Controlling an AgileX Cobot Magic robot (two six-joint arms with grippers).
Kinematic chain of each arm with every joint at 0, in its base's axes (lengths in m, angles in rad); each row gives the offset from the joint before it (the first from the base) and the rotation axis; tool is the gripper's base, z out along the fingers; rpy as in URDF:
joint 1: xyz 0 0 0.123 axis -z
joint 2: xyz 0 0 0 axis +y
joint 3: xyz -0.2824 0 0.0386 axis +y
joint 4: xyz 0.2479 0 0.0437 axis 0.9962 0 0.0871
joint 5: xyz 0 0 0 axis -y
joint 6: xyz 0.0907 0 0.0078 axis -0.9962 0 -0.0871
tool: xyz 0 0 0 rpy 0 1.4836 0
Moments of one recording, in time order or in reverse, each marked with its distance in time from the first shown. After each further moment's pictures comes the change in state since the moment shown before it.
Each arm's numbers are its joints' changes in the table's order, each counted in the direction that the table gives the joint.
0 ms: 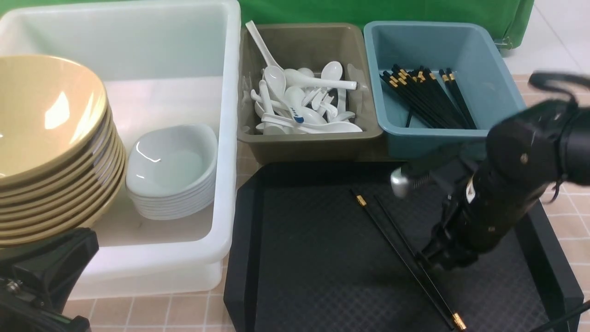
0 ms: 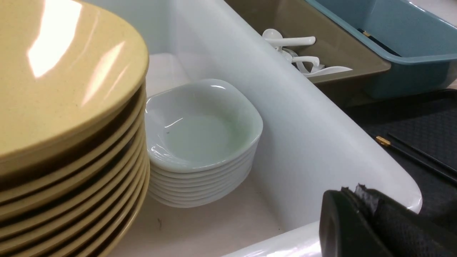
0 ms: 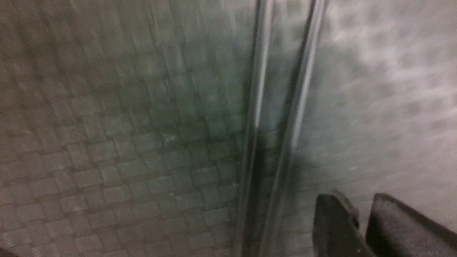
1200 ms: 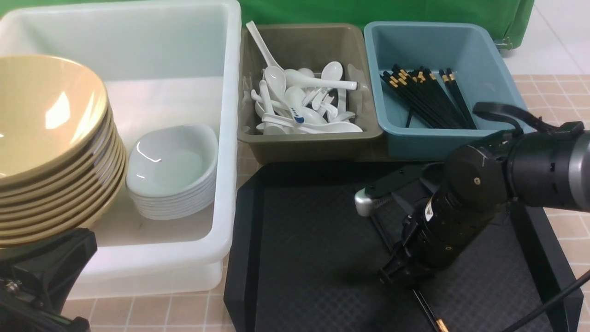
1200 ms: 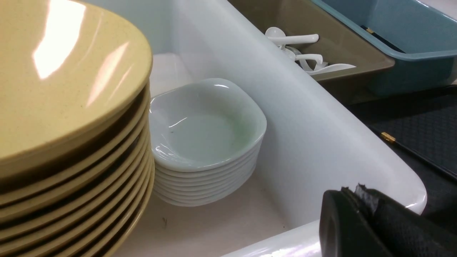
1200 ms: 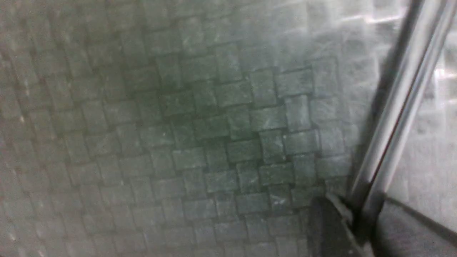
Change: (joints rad) right arm -0.088 0.114 -0.015 0.107 0.100 0.076; left arm 0.000 0.000 0.001 0.019 -0.002 0.000
